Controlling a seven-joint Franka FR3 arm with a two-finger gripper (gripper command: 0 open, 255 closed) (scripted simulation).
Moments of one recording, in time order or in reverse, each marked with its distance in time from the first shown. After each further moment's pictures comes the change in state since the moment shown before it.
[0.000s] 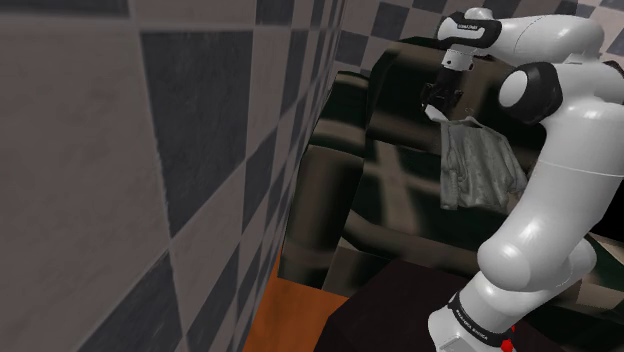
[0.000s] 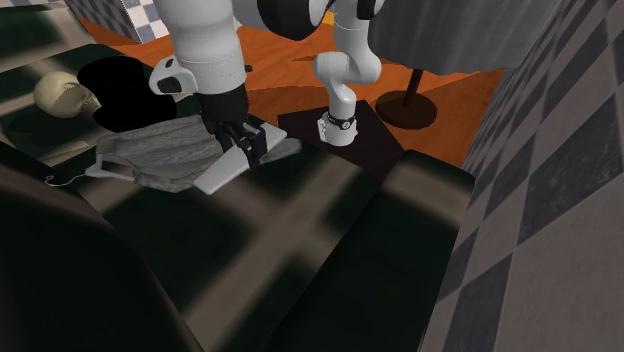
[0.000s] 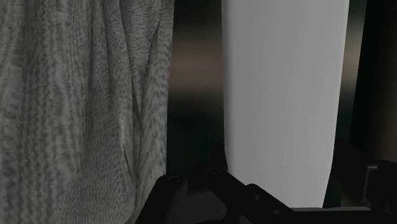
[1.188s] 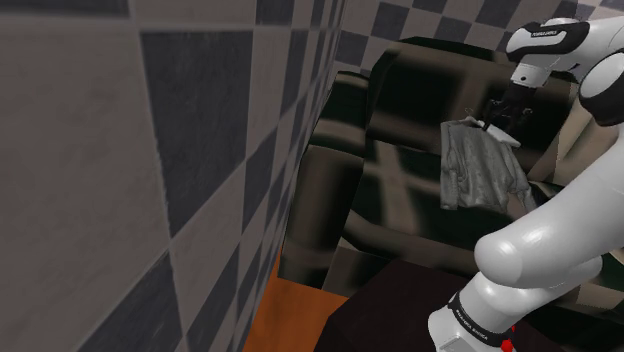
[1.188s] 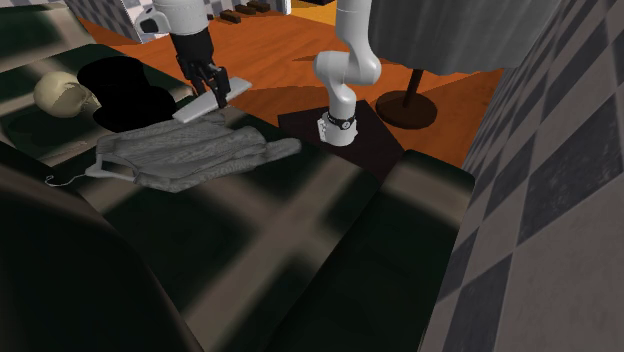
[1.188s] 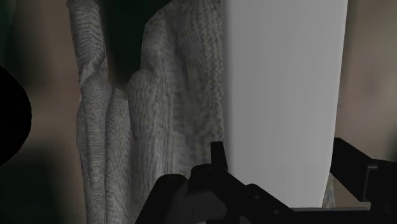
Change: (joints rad) arm -0.116 -0.369 -0.127 -0.419 -0.148 0.082 -0.249
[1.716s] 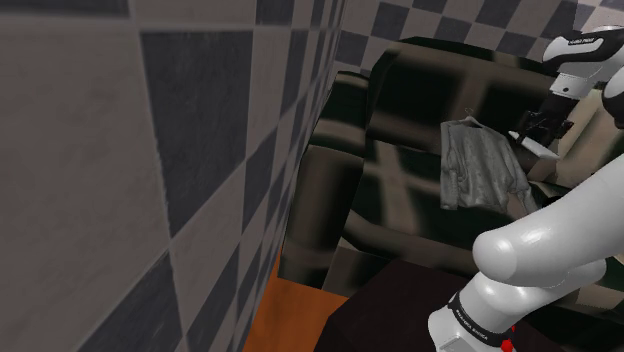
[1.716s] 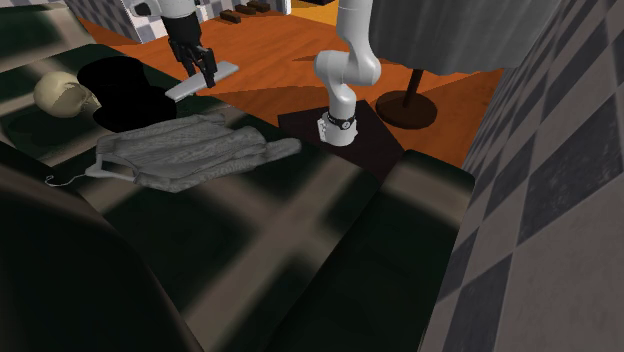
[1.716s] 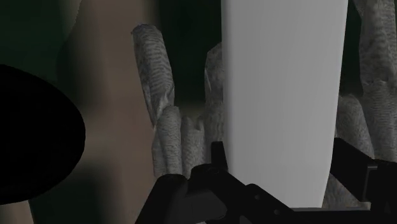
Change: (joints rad) arm -0.079 -0.077 -0.095 -0.065 -0.052 0.006 -0.163
